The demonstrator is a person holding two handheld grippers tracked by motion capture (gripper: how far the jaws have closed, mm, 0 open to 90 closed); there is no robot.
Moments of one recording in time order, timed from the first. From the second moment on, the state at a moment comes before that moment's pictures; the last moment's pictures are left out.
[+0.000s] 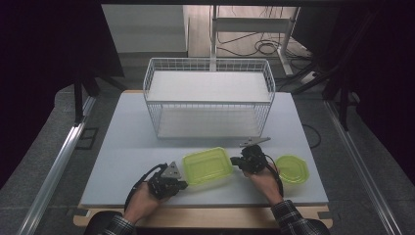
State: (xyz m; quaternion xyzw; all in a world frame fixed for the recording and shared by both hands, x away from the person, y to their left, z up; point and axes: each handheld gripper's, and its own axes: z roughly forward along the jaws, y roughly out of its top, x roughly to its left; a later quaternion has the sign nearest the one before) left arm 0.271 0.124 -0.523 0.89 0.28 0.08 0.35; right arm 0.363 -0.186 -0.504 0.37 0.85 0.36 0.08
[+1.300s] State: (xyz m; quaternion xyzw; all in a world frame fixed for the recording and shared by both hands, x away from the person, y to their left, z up) left arm 0.251 0.169 -0.521 0.84 0.37 0.18 0.36; right arm 0.337 -0.205 -0.495 0.37 0.83 0.41 0.08
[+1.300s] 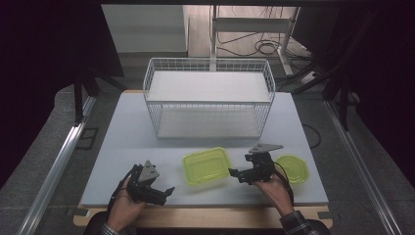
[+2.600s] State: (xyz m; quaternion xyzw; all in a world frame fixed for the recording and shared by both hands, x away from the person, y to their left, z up) left arm 0.251 0.161 -0.532 0.87 0.35 0.18 0.31; right arm 0.393 -0.184 -0.502 0.45 0.80 0.39 -0.11
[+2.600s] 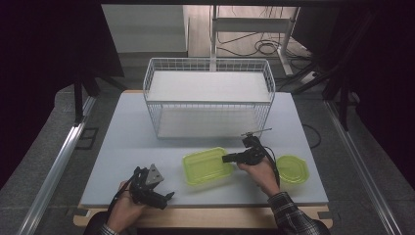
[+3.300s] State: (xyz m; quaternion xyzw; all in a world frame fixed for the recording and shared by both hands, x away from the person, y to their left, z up) left arm 0.251 0.165 -0.529 0.86 0.36 0.18 0.32; right arm 0.395 -0.194 -0.490 0.47 0.75 0.44 -0.17
